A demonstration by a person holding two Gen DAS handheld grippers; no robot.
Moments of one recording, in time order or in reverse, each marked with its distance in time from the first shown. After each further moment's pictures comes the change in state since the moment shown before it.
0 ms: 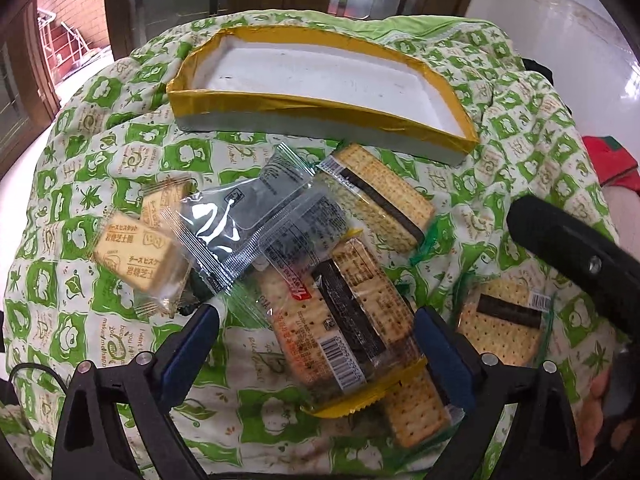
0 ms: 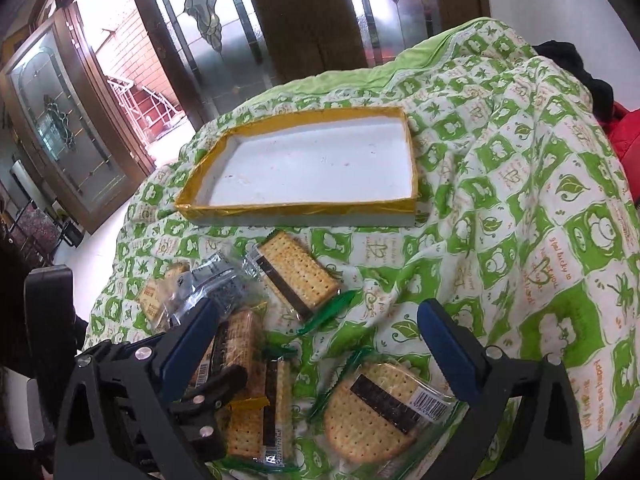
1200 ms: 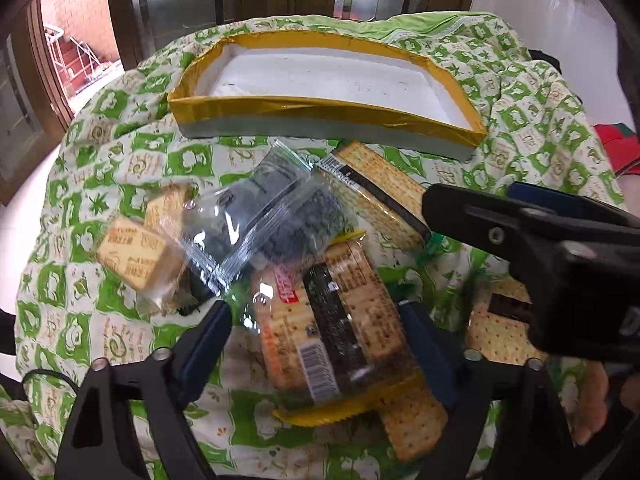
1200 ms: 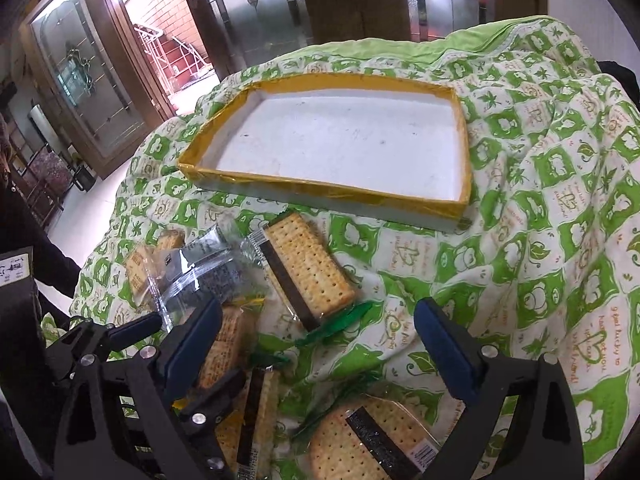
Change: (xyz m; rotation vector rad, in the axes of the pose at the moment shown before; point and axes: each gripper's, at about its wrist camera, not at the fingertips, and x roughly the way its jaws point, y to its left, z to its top) left arm 0.004 -0.011 -0.007 0.026 -0.021 0.073; right arm 0.046 0.010 0.015 -0.154 0.136 0.052
